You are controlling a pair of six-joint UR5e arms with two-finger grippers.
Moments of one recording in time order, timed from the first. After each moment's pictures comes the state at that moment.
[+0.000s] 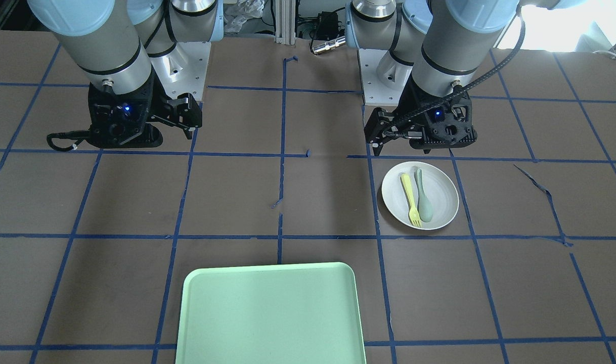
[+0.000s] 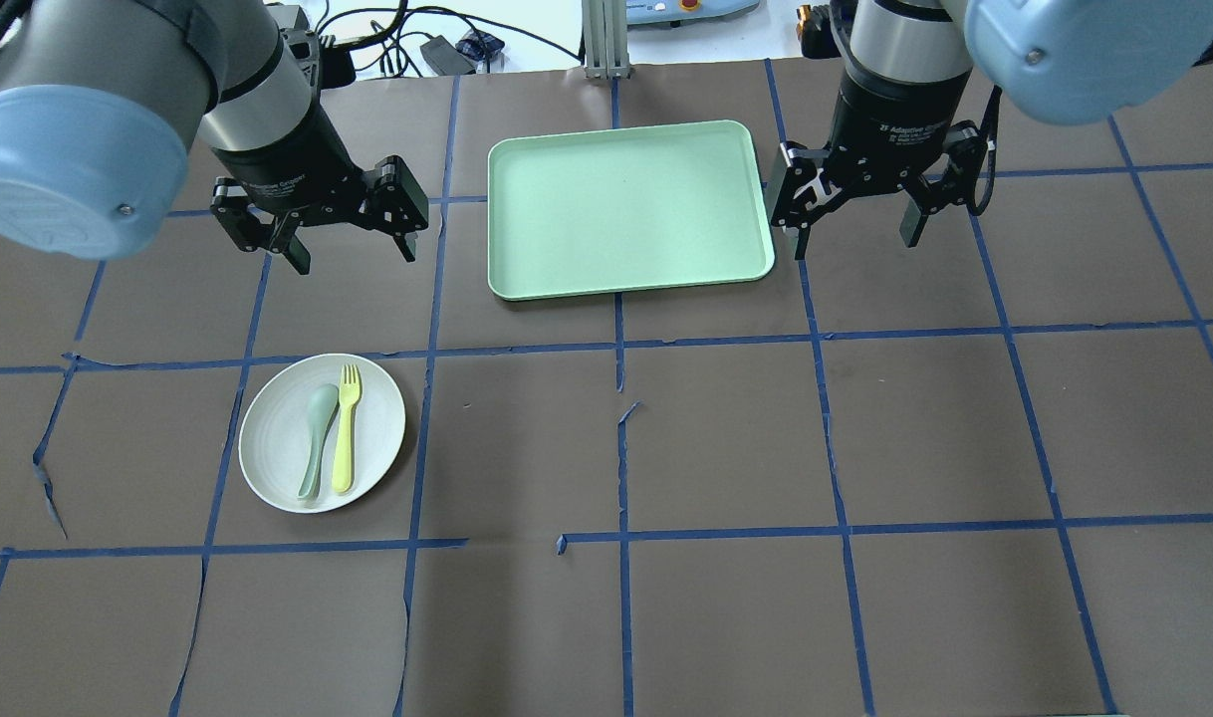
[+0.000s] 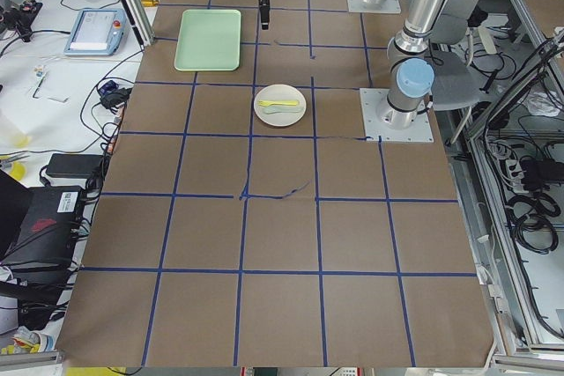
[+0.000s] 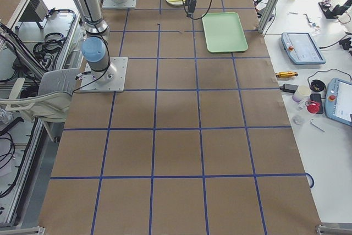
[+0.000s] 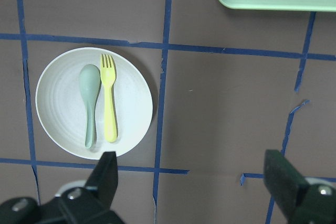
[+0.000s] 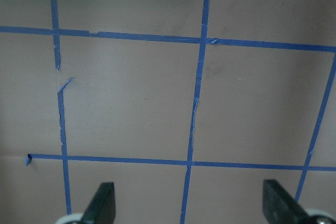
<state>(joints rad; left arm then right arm) -1.62 -1.62 -1.61 -1.49 1.56 -0.15 1.66 -1.45 1.46 -1.42 -1.58 0.02</state>
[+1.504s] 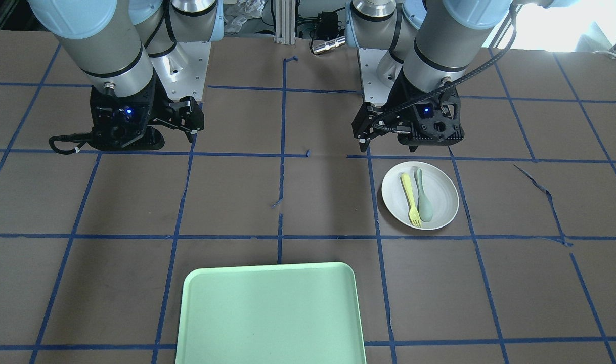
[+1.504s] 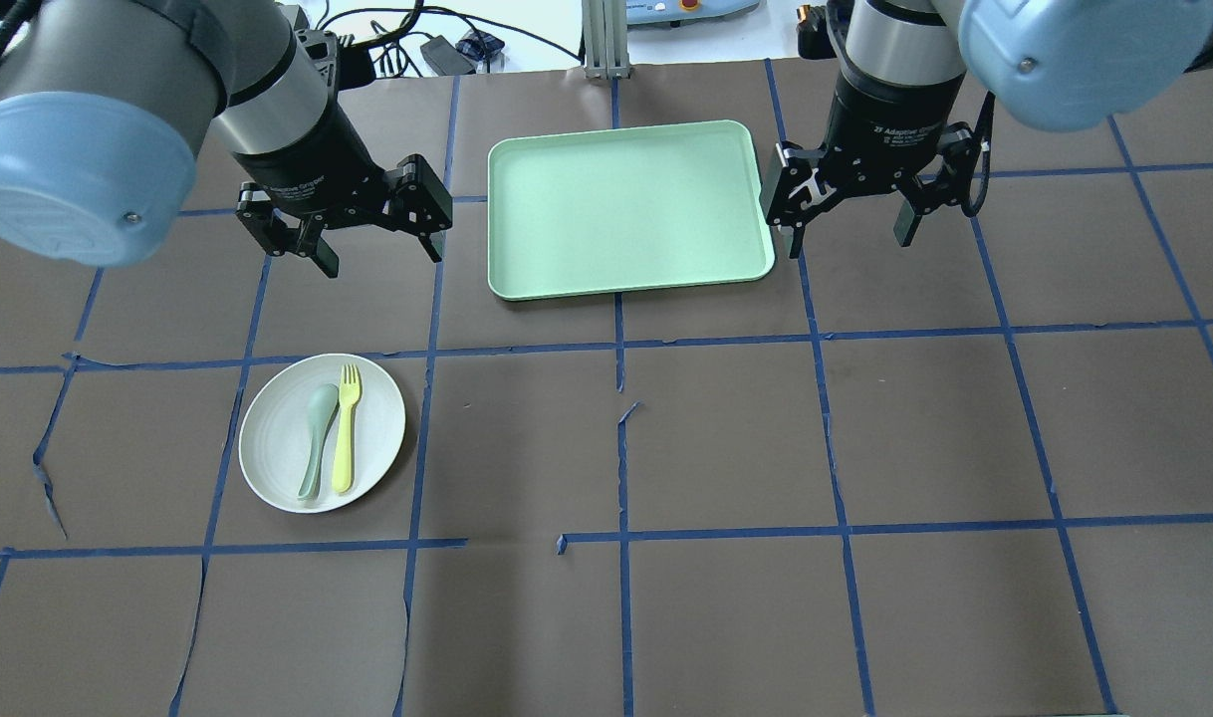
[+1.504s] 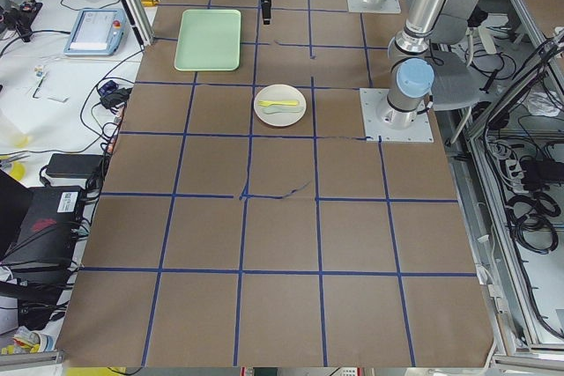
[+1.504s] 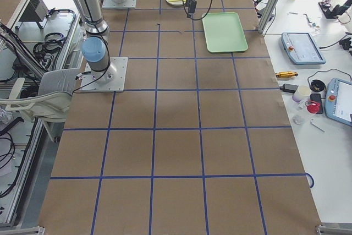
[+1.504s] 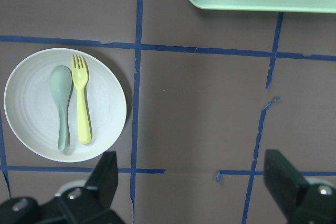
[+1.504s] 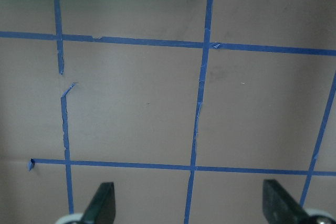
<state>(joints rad) -1.64 -1.62 -1.61 -1.49 1.50 -0.14 1.66 -1.45 1.47 -1.45 -1.57 0.02</state>
